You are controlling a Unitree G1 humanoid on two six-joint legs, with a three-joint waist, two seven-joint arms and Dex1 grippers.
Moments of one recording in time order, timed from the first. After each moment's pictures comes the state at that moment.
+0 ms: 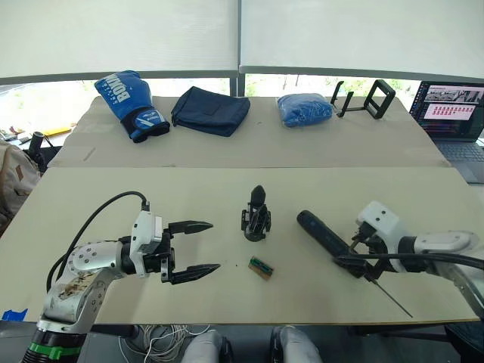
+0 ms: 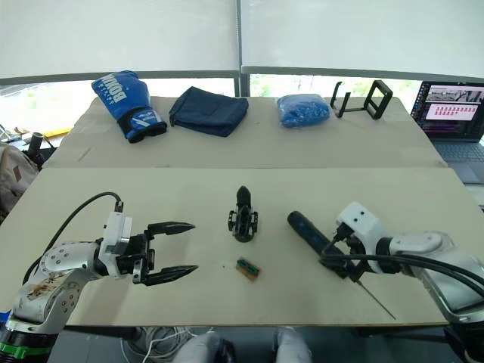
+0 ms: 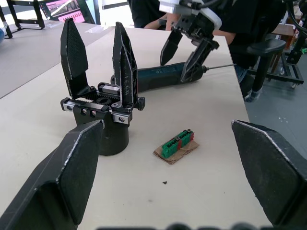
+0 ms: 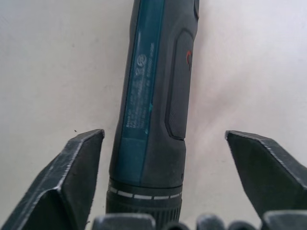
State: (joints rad) left arm -0.07 0.67 0.07 -0.30 -0.59 0.22 -1.20; right arm -0.21 -1.08 -0.04 -0.47 0.48 1.13 0.80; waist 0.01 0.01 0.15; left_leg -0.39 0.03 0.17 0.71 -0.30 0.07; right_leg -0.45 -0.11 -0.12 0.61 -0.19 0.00
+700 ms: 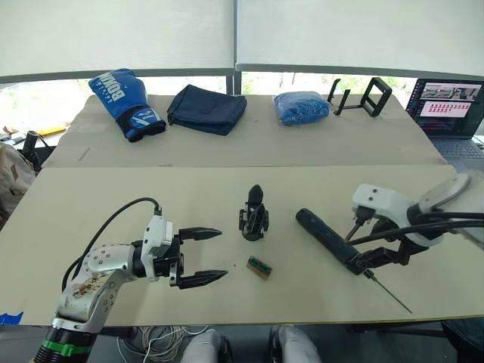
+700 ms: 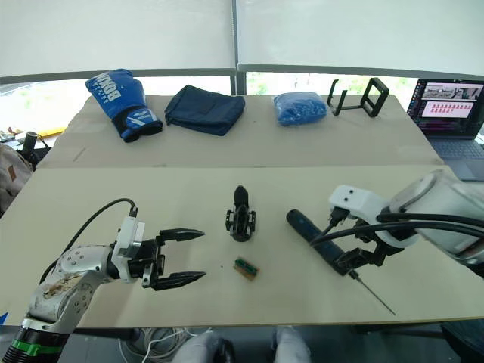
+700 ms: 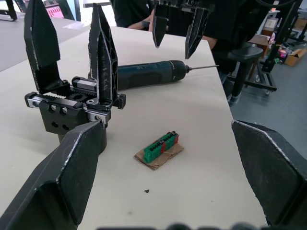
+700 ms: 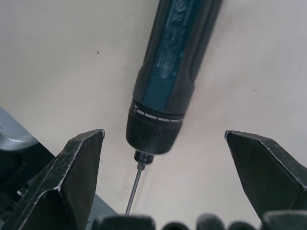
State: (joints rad) left arm -0.08 0.64 0.01 -0.26 -0.58 0.22 -1.23; right arm -0.90 -1.30 0.68 -0.44 0.41 1.42 1.08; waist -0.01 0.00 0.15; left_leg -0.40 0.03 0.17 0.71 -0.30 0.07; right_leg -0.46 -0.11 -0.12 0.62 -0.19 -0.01
